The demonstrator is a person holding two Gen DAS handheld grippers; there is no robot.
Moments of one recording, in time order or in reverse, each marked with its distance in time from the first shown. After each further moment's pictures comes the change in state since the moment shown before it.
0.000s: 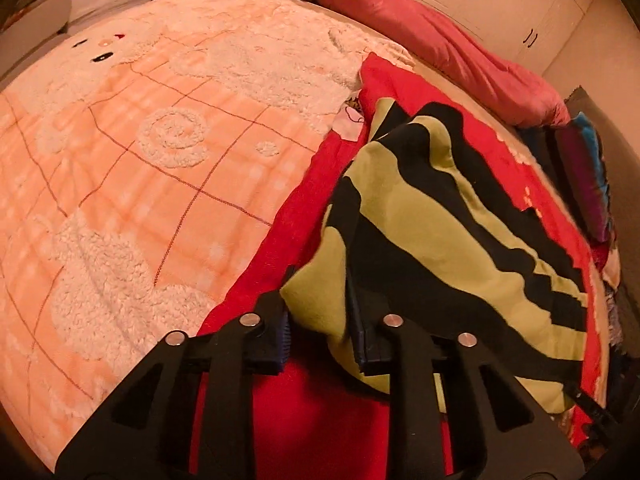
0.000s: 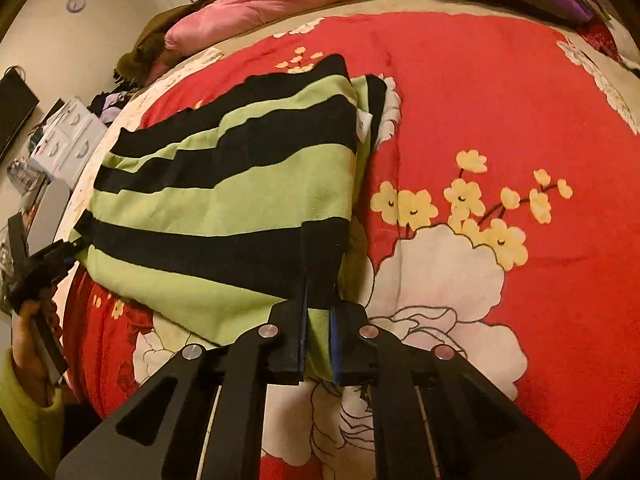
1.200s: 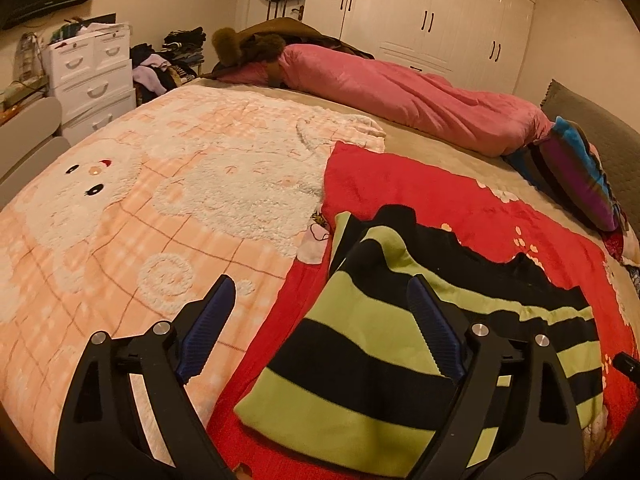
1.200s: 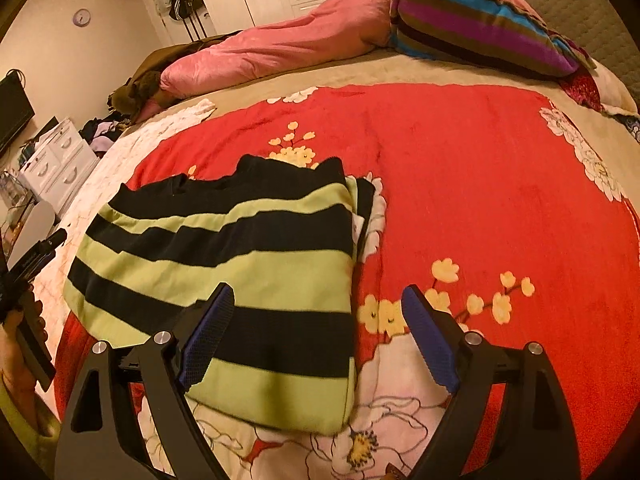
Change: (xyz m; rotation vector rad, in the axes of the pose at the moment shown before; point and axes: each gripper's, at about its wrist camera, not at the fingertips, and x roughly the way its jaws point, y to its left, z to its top) left arm -0.032 -0.047 0.040 0.191 -0.273 0.063; right arm -0.030 0.013 0.041 -0.040 -0.184 -0.077
